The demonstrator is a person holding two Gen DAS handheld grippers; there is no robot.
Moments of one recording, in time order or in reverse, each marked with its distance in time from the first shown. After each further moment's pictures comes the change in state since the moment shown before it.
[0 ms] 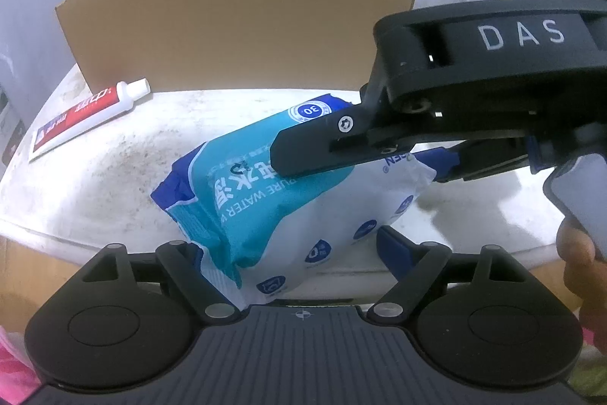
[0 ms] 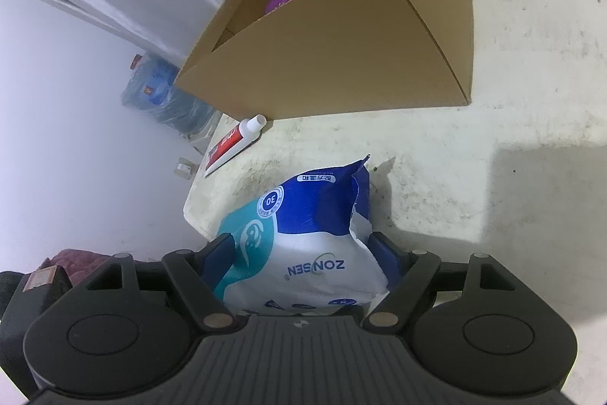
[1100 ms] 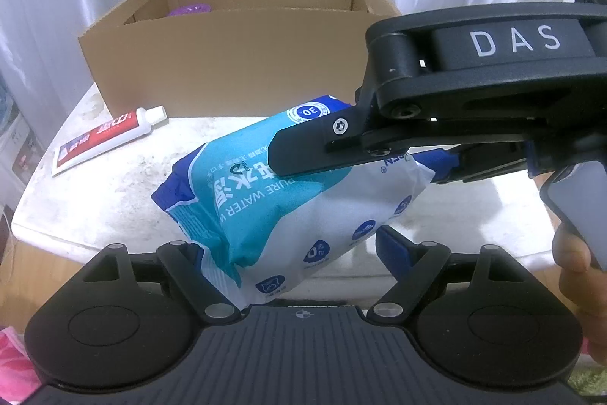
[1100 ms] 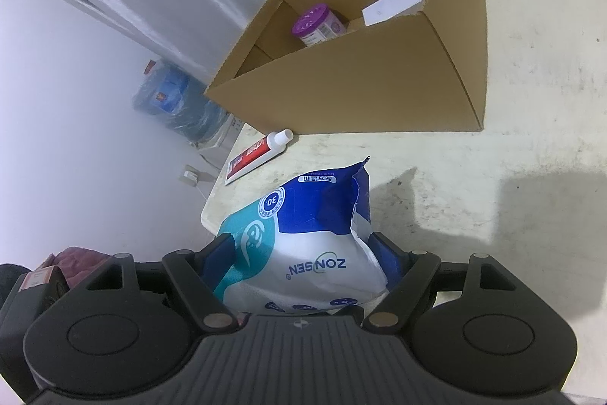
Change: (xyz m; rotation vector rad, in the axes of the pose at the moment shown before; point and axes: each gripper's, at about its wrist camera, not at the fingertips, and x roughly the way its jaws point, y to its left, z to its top) left arm -0.042 -0.006 -0.007 0.014 -0.057 0.008; right arm -0.028 0.020 -0.007 -0.050 -0.050 0.004
